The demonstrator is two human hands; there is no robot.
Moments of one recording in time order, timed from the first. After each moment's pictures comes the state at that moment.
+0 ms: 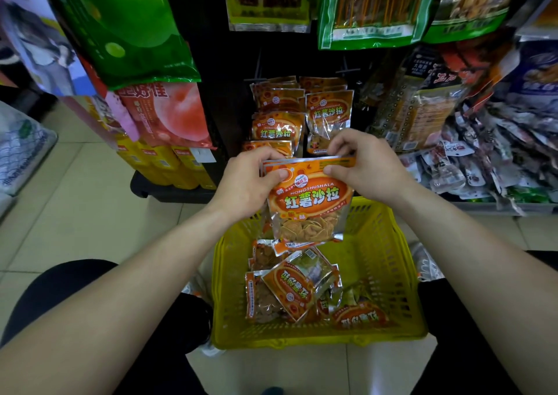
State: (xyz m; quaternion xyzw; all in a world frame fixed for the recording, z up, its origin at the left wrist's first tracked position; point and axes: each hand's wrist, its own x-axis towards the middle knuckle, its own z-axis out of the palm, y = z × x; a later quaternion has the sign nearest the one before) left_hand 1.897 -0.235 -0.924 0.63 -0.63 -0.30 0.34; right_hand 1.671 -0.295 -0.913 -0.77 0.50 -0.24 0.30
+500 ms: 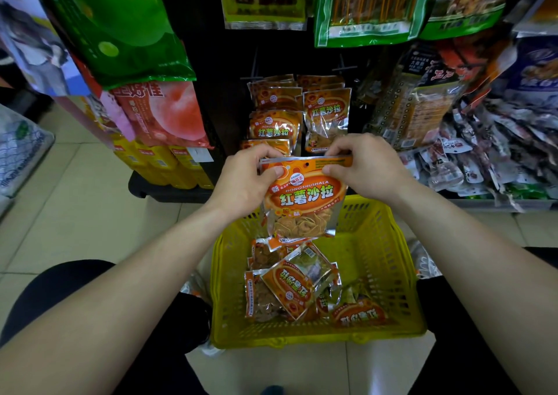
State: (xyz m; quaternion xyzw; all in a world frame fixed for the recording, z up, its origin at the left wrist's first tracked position) left_hand 1.897 -0.237 -0.929 0.64 -0.62 -0.30 0.34; right_hand 1.670 -0.302 -0.917 -0.81 0.51 -0.19 0.24
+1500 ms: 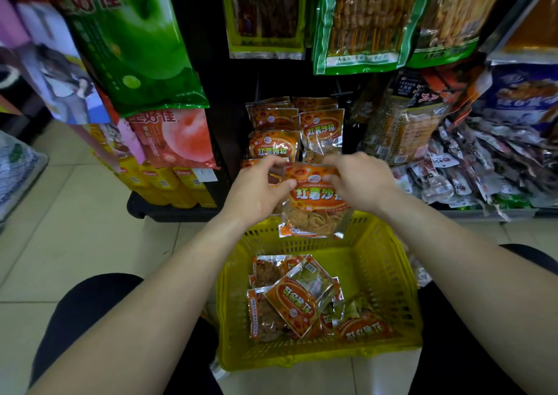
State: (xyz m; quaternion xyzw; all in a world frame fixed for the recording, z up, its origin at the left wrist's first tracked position) left_hand 1.905 -0.256 -0.936 0.64 -0.65 -0.26 0.32; right_hand 1.689 -0.306 -0.917 -0.85 0.51 -0.09 0.09
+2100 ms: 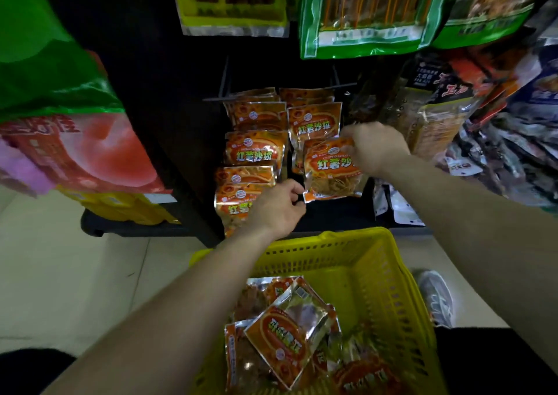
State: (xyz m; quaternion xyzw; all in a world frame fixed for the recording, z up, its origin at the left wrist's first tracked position) left_hand 1.855 -0.363 -1.055 0.68 -0.62 -0.34 0.20; right_hand 1.654 -0.473 -0.996 -0.82 0.58 -0.03 0.04
